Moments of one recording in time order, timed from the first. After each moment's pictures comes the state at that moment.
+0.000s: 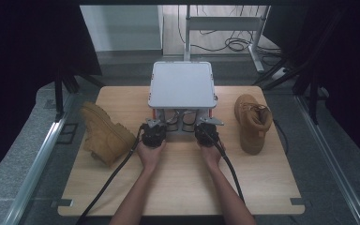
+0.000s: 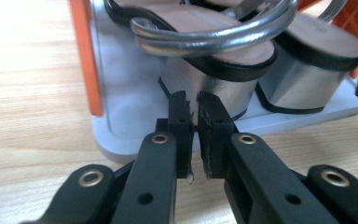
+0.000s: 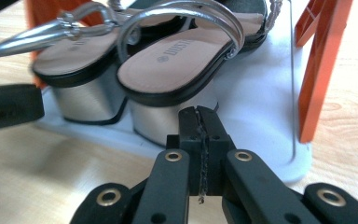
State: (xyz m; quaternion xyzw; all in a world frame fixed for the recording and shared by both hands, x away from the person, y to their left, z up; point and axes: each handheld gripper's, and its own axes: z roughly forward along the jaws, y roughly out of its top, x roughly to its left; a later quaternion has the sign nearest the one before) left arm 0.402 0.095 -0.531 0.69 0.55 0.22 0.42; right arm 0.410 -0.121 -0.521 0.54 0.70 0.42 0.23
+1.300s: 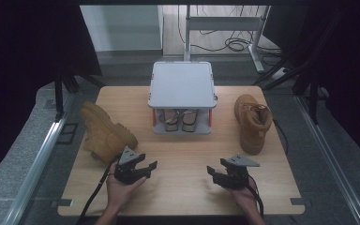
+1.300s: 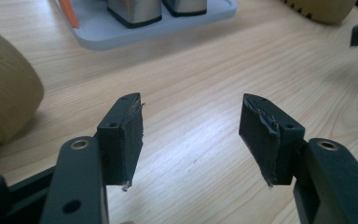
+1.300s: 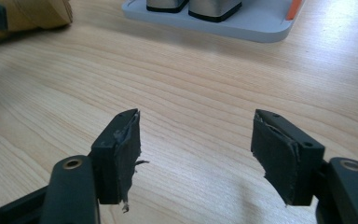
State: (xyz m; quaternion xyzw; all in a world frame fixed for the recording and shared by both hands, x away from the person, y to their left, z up) left arm 0.271 0.158 -0.503 0.77 0.44 0.15 0.44; right arm 0.268 -0.205 -0.516 0.46 0.75 0.44 0.17
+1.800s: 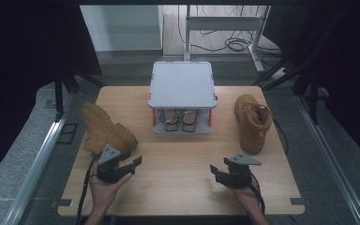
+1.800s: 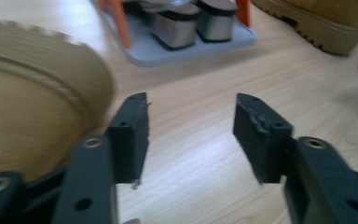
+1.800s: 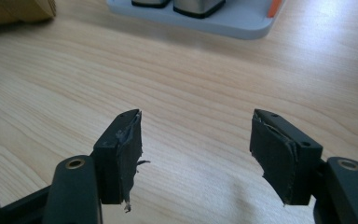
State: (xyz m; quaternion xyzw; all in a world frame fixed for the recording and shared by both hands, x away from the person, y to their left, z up) left arm 0.258 0.202 -0.475 0.73 0.47 0.18 0.45; right arm 0.270 -0.210 -0.510 0.47 0.76 0.42 0.18
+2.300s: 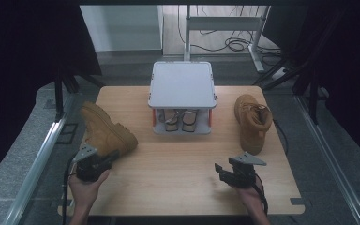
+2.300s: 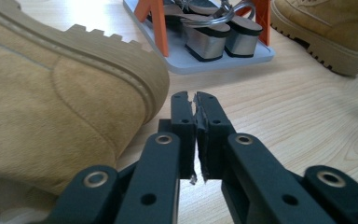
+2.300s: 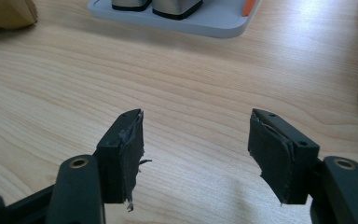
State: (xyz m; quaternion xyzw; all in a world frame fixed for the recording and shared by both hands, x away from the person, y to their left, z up) left arm 0.255 0.250 -0.468 0.71 0.50 0.18 0.47; right arm 0.270 -0.221 -0.509 0.49 0.74 0.41 0.19
